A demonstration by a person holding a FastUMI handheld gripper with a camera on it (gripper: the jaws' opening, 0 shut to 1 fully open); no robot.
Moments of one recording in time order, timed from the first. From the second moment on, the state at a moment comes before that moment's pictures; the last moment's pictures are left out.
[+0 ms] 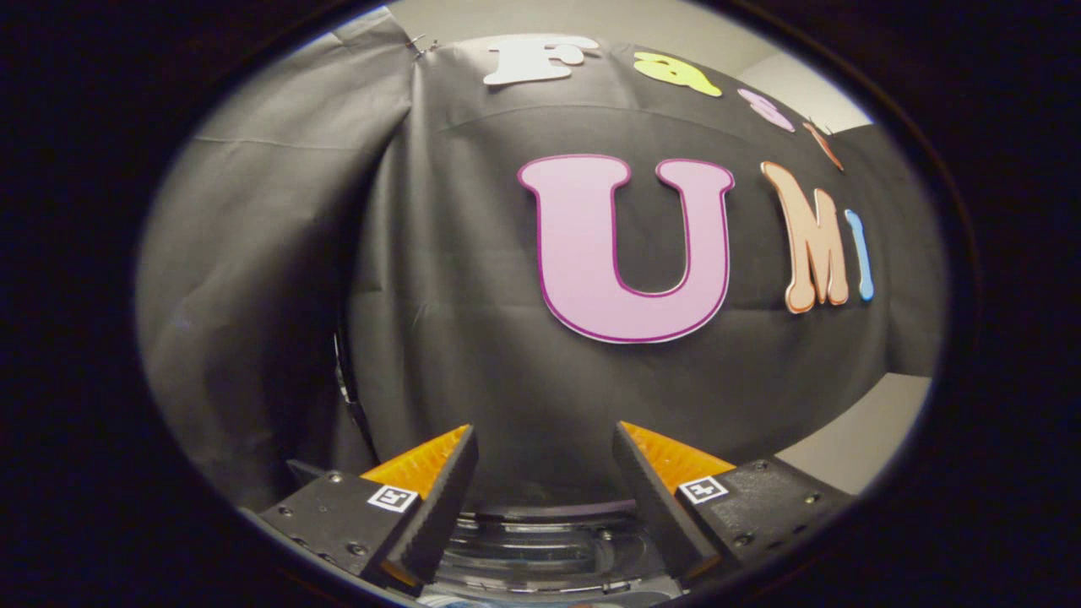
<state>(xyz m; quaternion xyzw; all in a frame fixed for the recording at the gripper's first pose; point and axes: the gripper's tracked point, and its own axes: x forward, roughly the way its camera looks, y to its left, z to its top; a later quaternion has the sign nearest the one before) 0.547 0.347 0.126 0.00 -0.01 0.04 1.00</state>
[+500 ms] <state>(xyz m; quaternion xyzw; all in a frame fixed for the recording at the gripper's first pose) 0.549 0.360 0.095 0.00 -0.02 0.05 1.00</state>
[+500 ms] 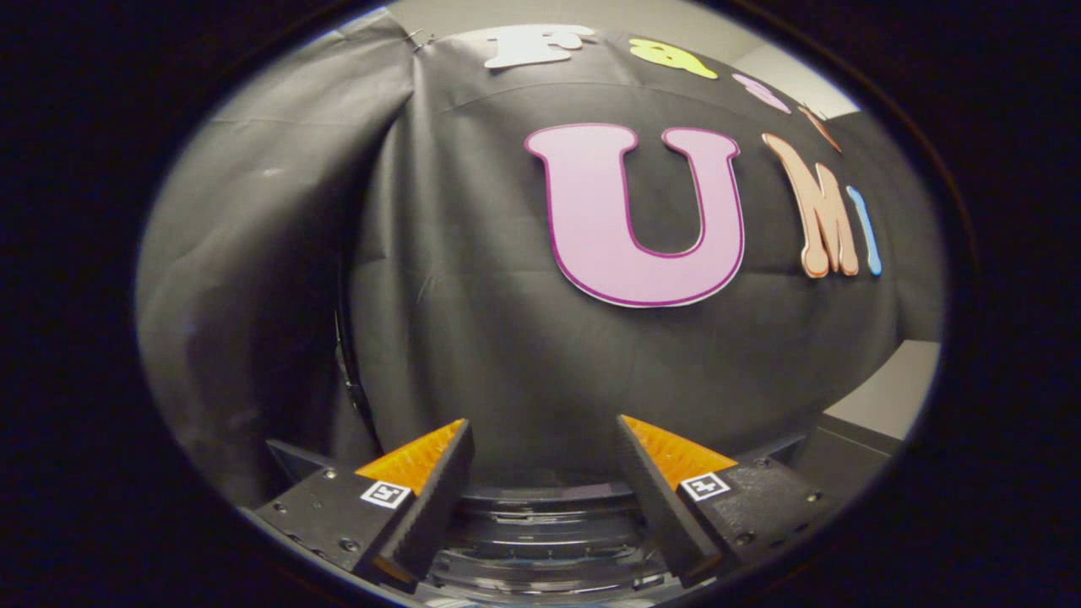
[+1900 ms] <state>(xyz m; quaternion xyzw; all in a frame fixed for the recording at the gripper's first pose) 0.462 0.354 0.081 0.00 -0.04 0.03 1.00</state>
